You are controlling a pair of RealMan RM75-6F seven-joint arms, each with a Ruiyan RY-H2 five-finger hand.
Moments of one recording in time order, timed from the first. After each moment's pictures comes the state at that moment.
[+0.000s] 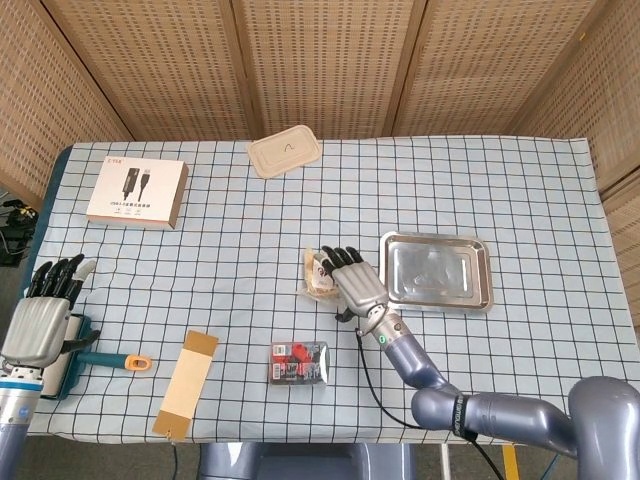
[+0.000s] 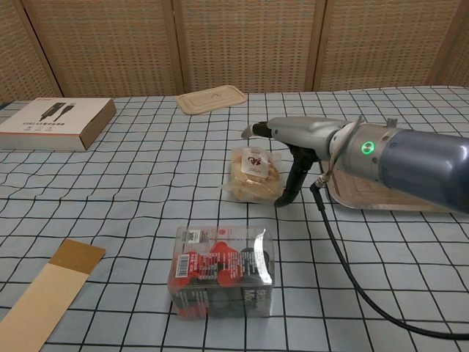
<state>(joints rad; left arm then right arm) -0.27 -1.16 0.03 -1.67 1.37 1.44 0.19 0.87 -1.68 0.31 -1.51 -0.80 0.85 -0.59</state>
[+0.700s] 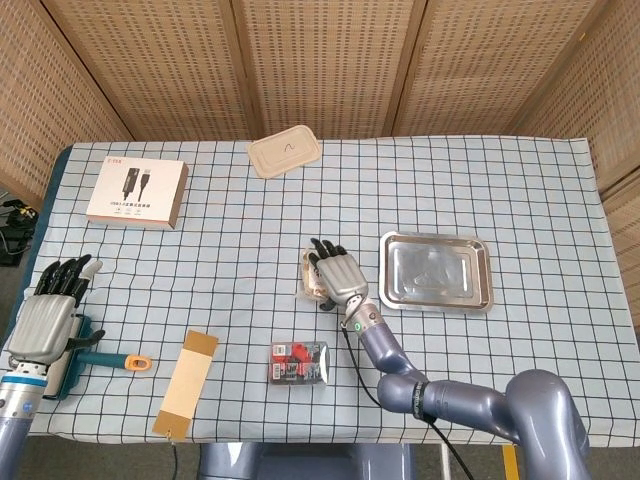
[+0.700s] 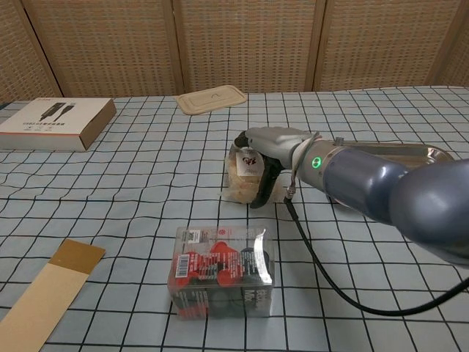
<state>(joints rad) -0.26 -1.16 -0.01 -1.66 1.37 1.37 0.16 0.98 -1.90 0.31 -1.18 -0.80 0.86 -0.49</state>
